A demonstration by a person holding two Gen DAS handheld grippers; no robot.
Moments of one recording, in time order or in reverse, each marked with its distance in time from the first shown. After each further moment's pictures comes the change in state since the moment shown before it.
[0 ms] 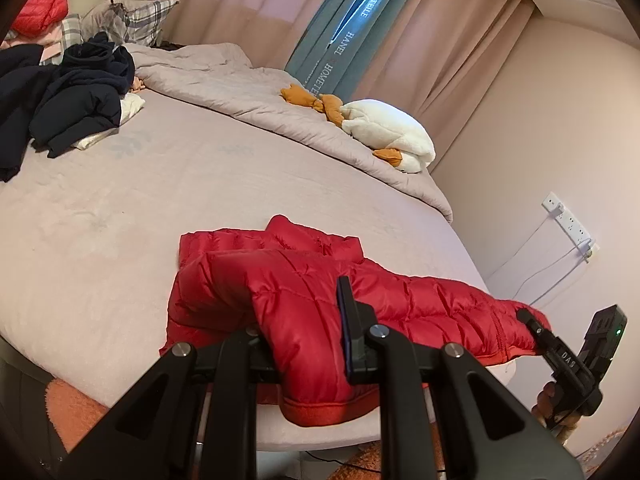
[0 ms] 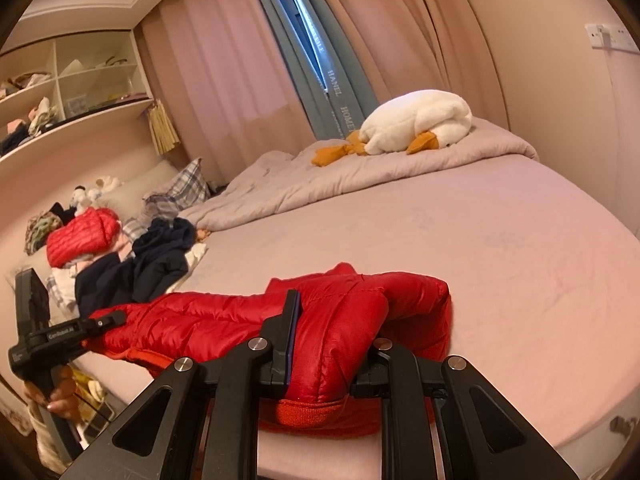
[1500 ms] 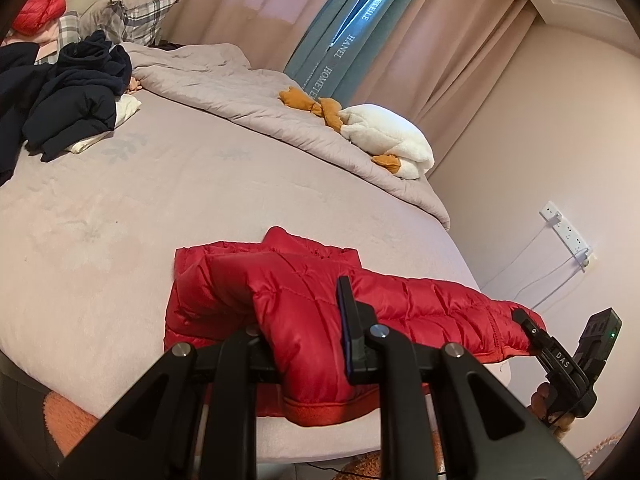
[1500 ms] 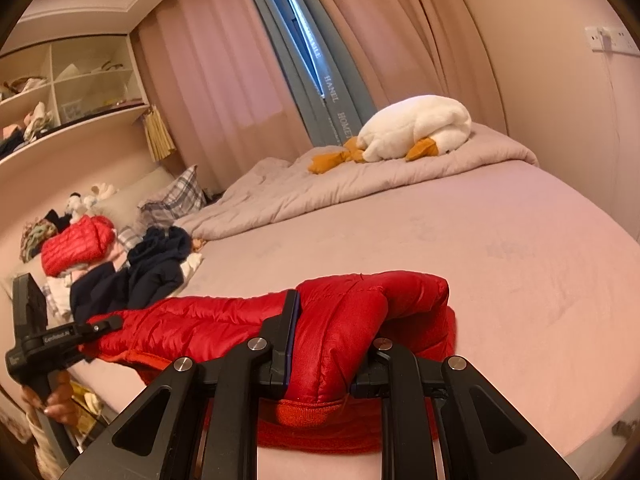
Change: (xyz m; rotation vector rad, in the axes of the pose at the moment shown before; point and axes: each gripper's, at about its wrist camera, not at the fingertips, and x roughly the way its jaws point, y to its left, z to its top) left arm 0.009 -0.003 0.014 -0.010 -0.008 -0.006; right arm 0.015 -0.005 0.011 0.013 -0.018 -0.007
